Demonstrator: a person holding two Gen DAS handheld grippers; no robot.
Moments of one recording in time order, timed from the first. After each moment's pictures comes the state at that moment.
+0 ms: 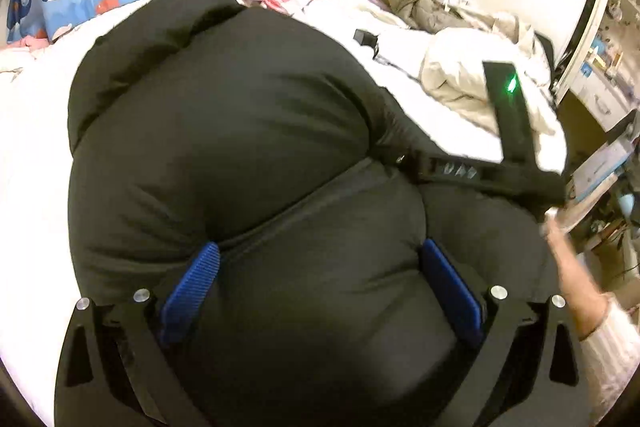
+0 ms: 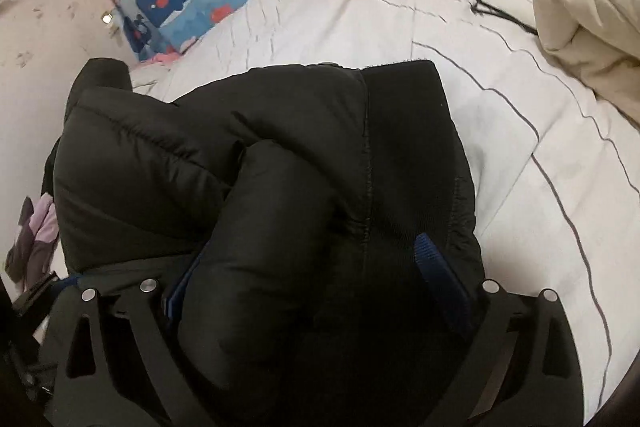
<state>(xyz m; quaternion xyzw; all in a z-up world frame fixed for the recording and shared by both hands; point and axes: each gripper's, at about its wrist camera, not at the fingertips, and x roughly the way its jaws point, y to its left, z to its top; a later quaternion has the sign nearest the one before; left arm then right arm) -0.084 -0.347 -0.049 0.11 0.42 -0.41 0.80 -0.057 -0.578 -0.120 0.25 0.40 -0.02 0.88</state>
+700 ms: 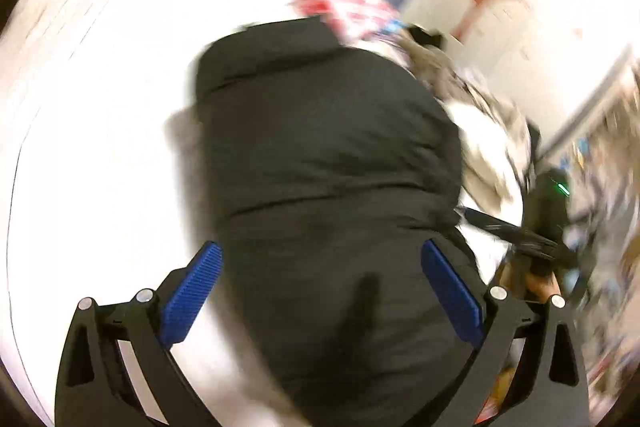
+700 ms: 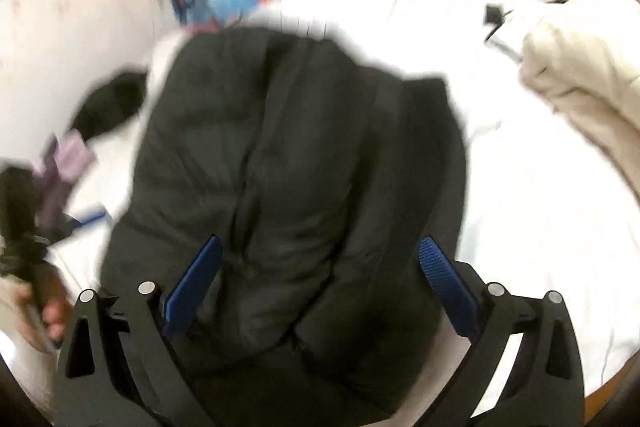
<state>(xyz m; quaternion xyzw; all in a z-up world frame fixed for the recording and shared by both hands) -0.066 -0.182 -0.027 -0.10 0.46 -0.38 0.79 -0.148 -0.549 -0.048 0.21 0.38 0.02 0.90</state>
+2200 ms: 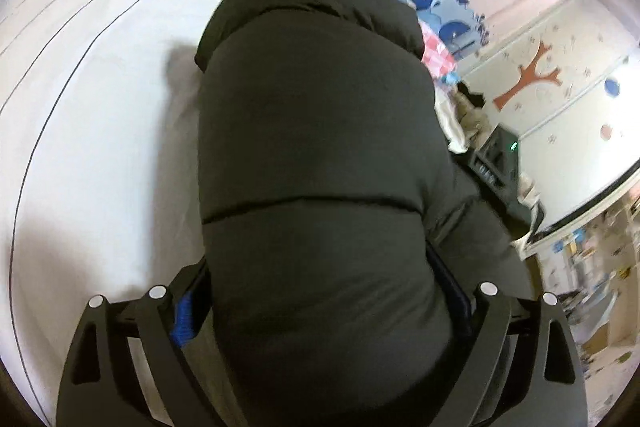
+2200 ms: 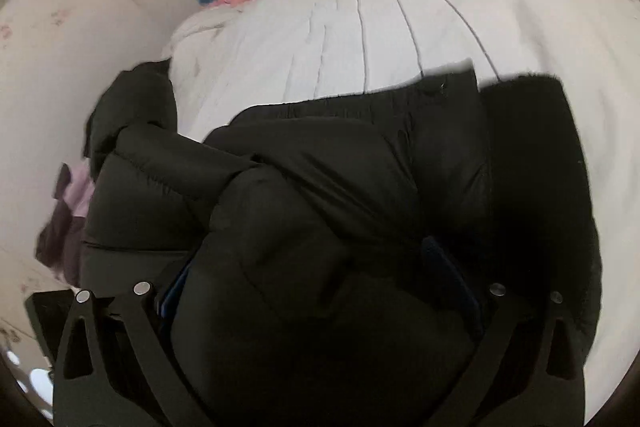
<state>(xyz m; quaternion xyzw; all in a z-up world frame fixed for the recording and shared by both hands) -0.042 -0.075 -0.102 -0.20 0.47 -0.33 0.79 0.051 -0.432 -0.110 0.25 0.45 0.10 0.85</state>
